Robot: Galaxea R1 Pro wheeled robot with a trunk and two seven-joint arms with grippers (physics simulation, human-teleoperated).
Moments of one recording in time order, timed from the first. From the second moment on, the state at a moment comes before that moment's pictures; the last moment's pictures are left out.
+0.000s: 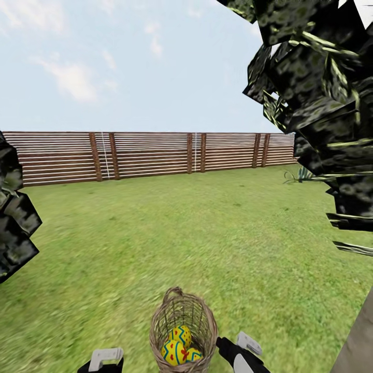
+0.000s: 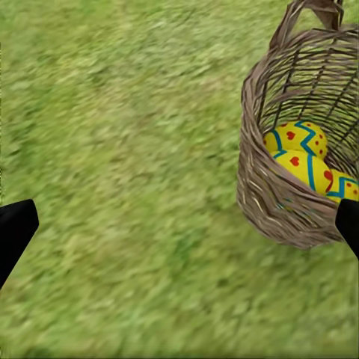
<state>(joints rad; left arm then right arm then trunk) 0.03 0.03 -0.01 -1.09 0.05 0.23 0.07 -0.40 0.13 0.06 -0.42 -0.59 0.10 -0.22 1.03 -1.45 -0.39</state>
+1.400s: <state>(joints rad) -0.34 0.03 -0.01 -0.87 0.04 0.55 0.08 -0.40 0.13 0.06 -0.42 -0.59 0.10 -0.22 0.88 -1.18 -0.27</state>
